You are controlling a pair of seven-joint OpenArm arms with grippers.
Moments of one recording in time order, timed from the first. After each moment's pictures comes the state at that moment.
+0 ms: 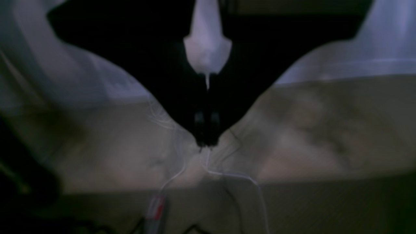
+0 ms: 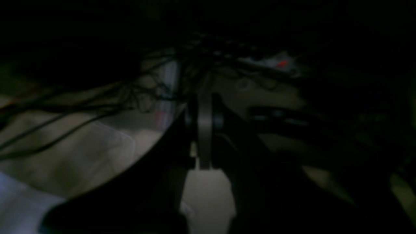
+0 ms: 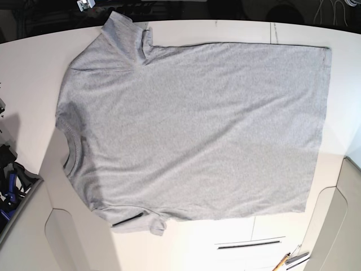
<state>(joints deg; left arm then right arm) 43.3 -26.9 6.4 52.5 -30.6 -18.0 19.3 -42.3 25.0 -16.3 71.1 21.0 6.6 -10.9</state>
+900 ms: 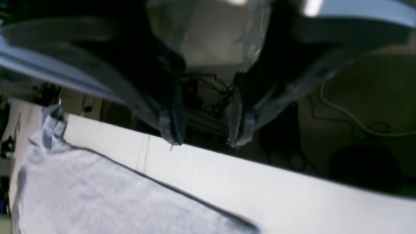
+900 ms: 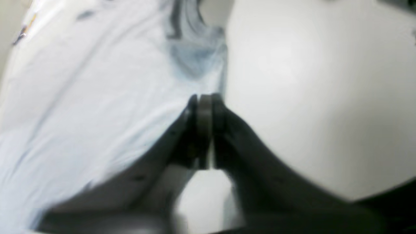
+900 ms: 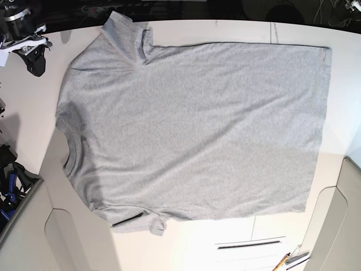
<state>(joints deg) 54.3 -28.4 -49.2 86.5 -79.9 -35.0 58.4 -41.3 8.1 33.9 107.4 47.7 18.6 -29.3</state>
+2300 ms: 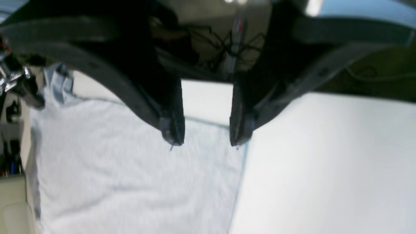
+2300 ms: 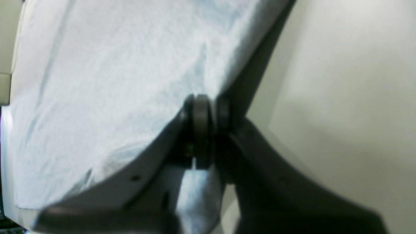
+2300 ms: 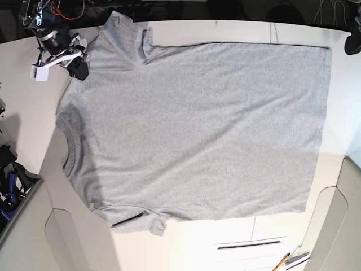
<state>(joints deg) 45.2 -28.6 -55.5 86.5 -79.6 -35.0 57.3 -28.8 5.3 25.2 92.9 43.0 21.8 -39.0</state>
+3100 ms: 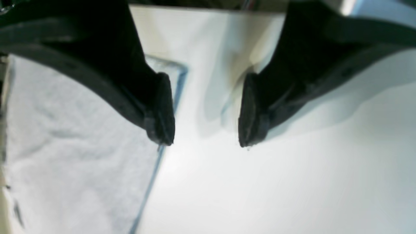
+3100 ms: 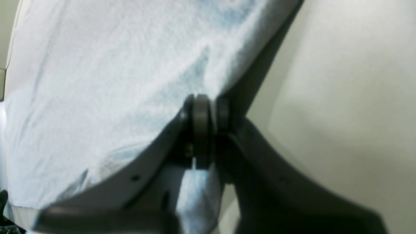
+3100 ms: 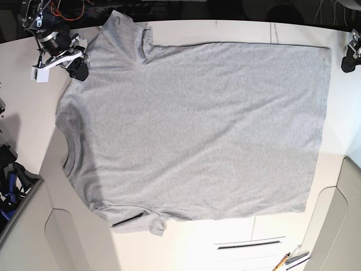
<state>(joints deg) 28.4 -34.3 -40.5 61.3 -66.8 -34.8 47.1 -28.8 5.3 25.2 92.9 41.8 21.8 -38.9</state>
